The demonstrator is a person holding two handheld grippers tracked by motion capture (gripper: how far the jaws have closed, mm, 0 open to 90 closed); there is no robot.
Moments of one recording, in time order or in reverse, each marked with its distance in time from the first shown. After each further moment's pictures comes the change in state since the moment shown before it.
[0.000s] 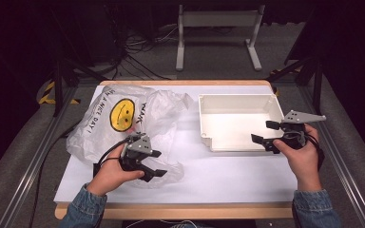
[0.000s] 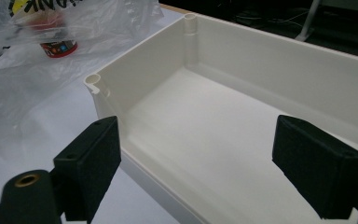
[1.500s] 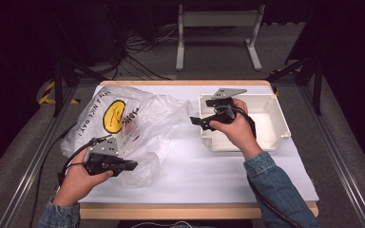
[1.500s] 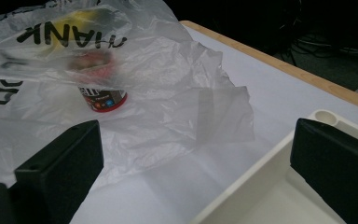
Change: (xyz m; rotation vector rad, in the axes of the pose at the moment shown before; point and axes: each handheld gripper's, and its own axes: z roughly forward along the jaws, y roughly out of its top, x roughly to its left) left arm -0.006 -0.040 -0.076 -0.039 0.067 -0.081; right arm 0.067 0.086 0.155 -0.028 0.190 -0.105
